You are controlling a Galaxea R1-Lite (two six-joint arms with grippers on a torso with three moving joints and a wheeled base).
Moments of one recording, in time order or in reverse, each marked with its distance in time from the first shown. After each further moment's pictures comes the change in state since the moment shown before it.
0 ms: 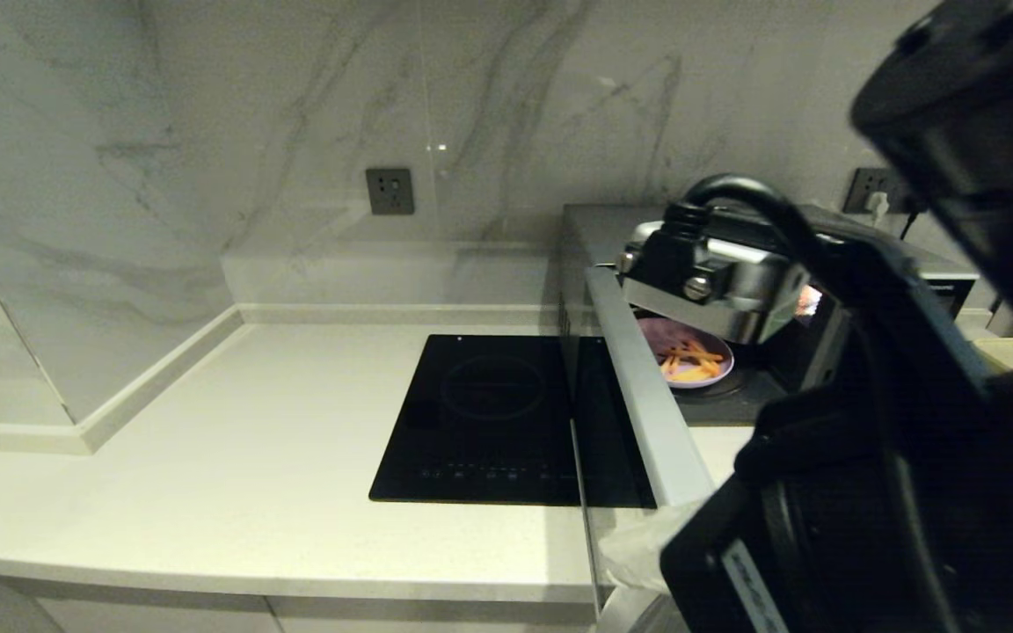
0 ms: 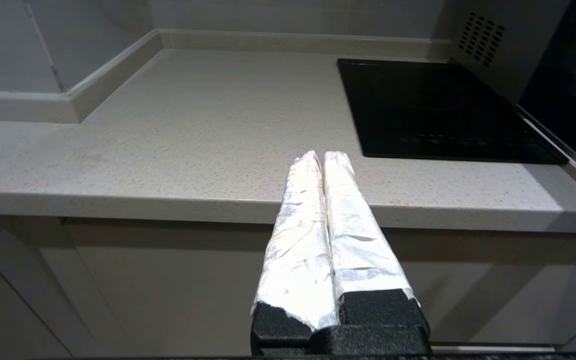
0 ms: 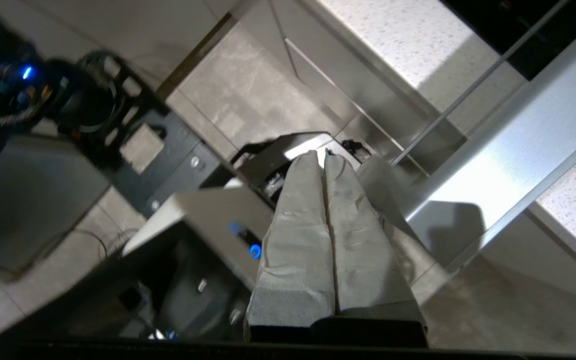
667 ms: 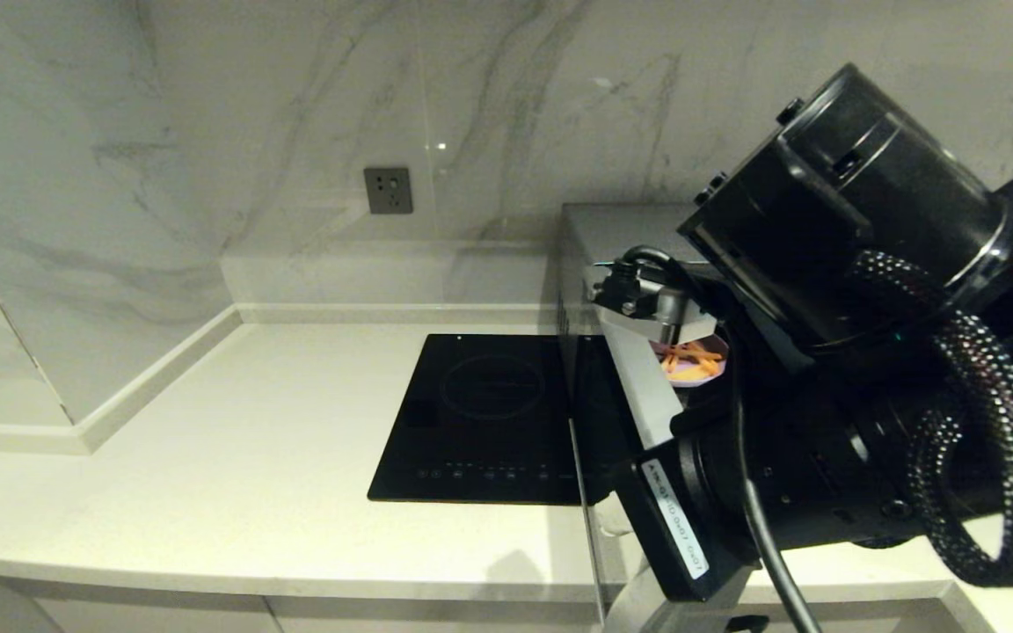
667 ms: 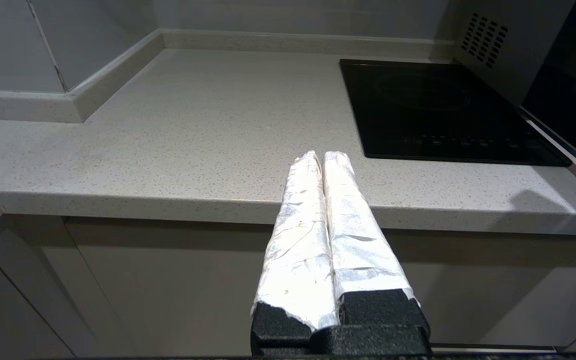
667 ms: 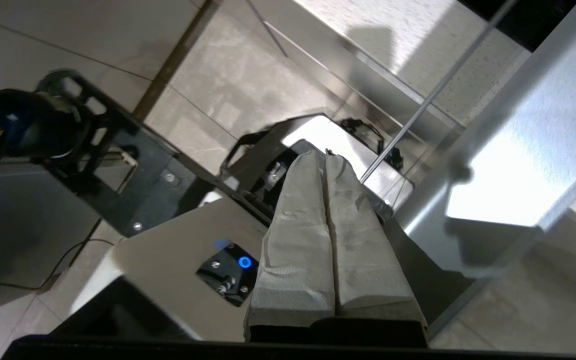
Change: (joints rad) left arm 0.002 0.000 0.000 0.000 0.000 0.000; right arm -0.167 0.063 0.064 -0.040 0.094 -0.007
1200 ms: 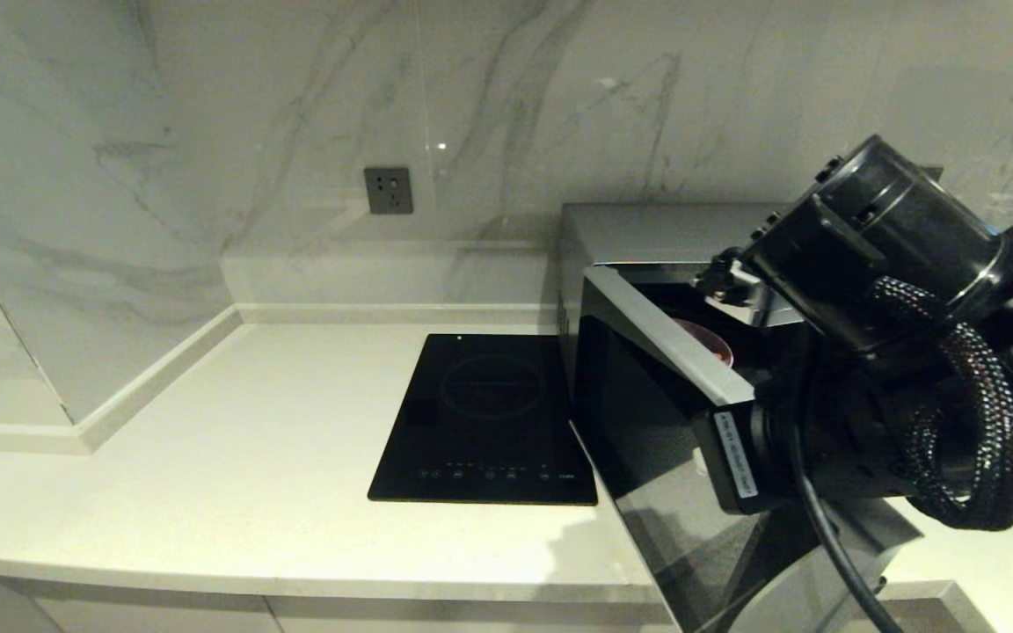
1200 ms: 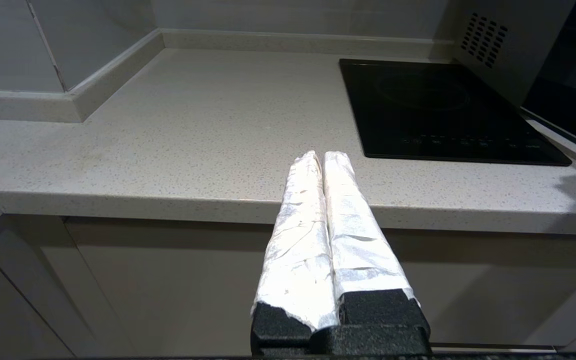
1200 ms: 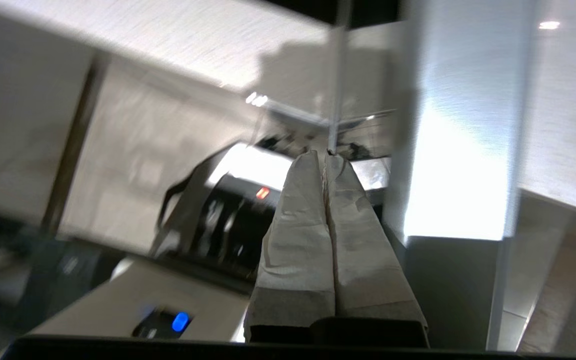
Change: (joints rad) left arm 0.000 0.000 0.000 0.000 0.000 0.000; right arm -0.129 -0.070 0.157 -0.040 -0.266 0.104
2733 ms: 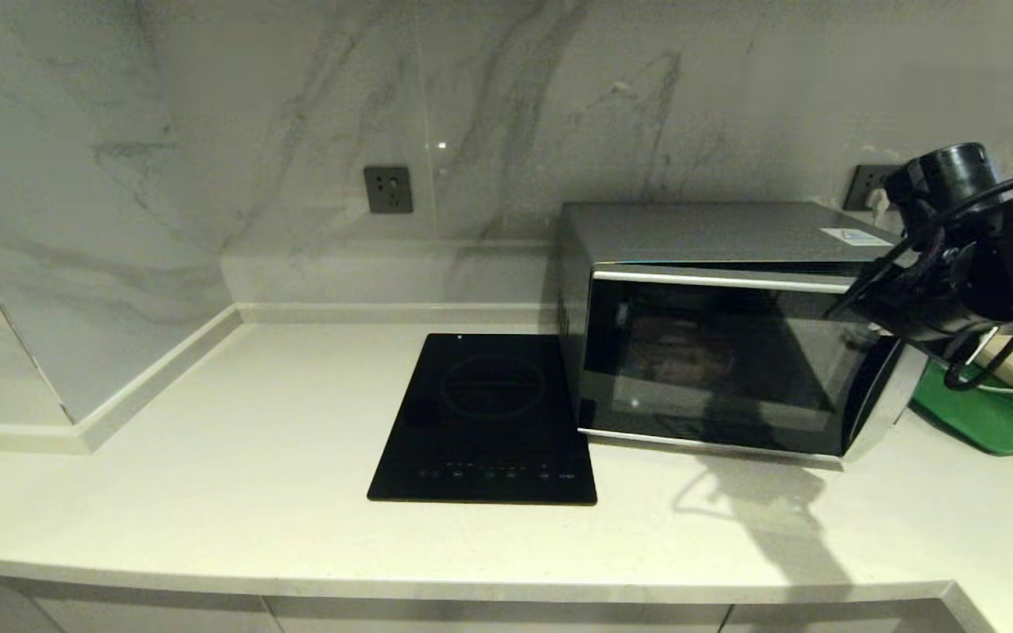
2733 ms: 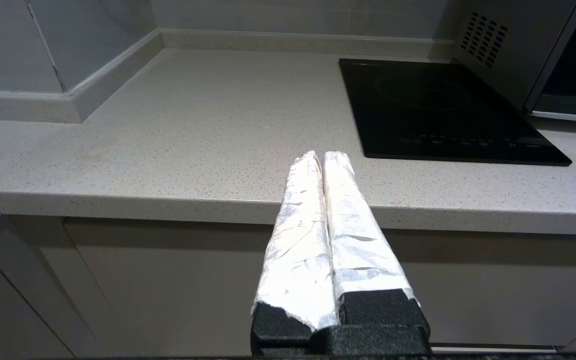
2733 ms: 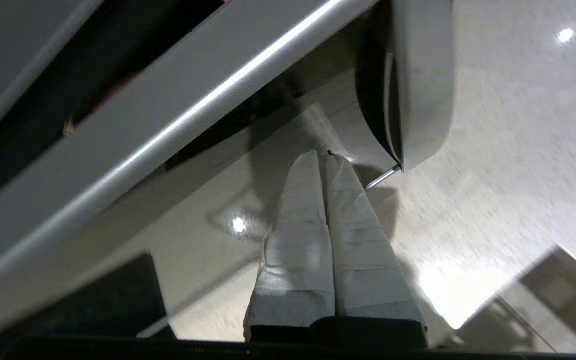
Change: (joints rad) left arm 0.000 0.000 0.000 0.000 0.000 0.000; right arm -0.735 0.162 0.042 -0.466 -0.163 0.290
